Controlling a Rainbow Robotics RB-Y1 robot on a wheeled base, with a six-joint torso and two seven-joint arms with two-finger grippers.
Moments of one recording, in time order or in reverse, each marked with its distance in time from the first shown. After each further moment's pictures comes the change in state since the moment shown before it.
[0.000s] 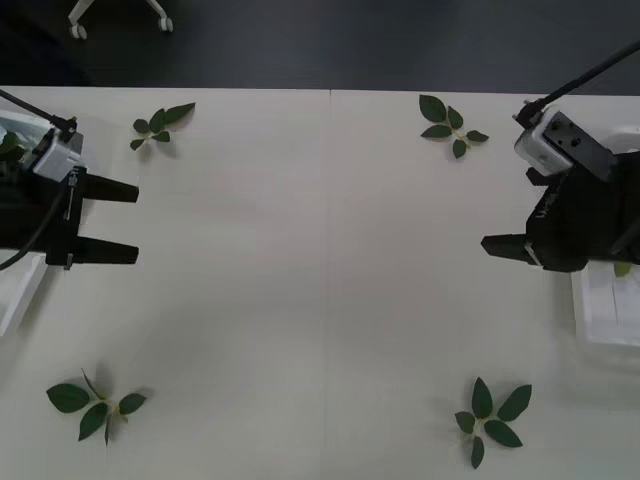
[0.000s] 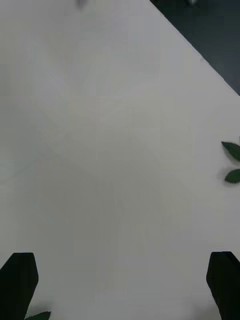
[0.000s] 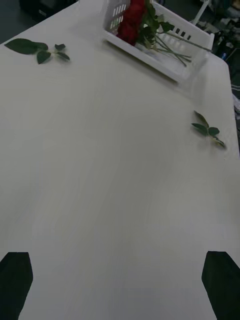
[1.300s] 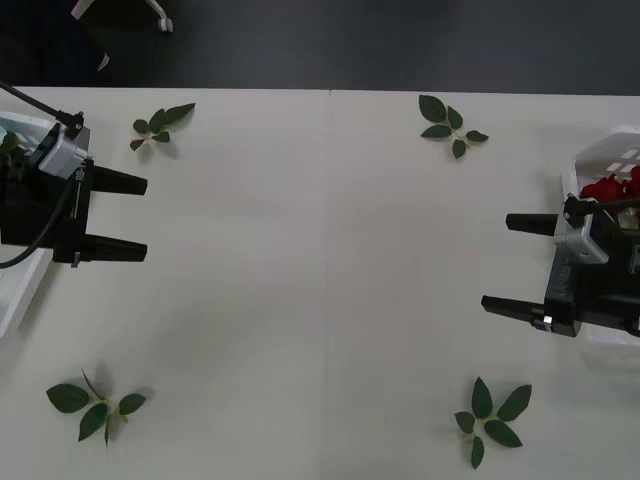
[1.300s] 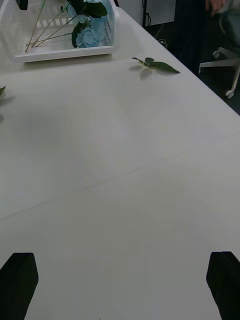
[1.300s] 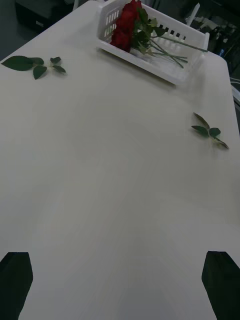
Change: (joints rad) right arm 0.306 0.135 -0.122 0.199 -0.394 -0.230 0.650; left arm 0.000 -0.019 0.000 -0.079 0.000 0.000 0.000
